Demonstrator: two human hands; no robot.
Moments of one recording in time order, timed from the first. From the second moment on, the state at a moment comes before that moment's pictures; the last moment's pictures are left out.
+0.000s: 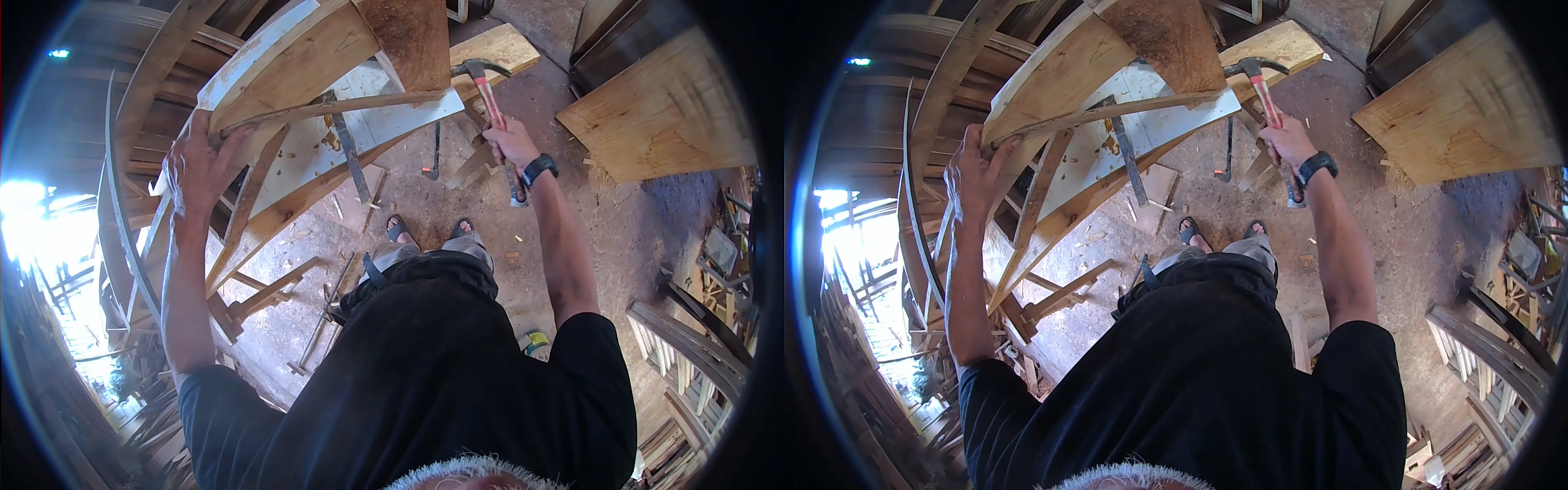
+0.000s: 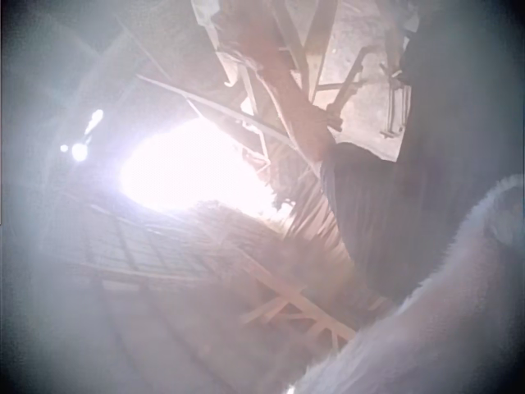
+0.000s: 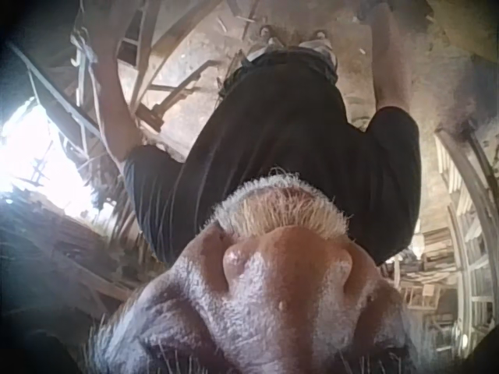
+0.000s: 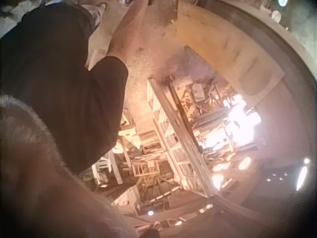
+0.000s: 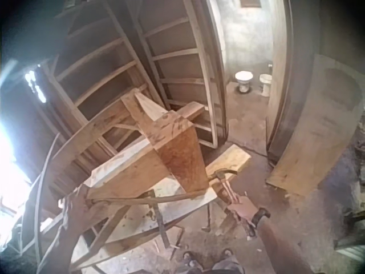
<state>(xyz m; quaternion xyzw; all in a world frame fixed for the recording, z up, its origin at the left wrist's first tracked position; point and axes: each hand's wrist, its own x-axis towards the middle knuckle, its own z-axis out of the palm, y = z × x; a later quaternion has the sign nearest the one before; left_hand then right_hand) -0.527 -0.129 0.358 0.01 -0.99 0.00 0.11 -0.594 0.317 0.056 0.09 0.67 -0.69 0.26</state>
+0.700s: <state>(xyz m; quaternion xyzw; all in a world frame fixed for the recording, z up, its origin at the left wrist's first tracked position) -0.524 -0.132 0.351 -0.02 -0.99 0.01 0.17 -0.602 0.308 0.071 0.14 0.63 -0.68 0.35</state>
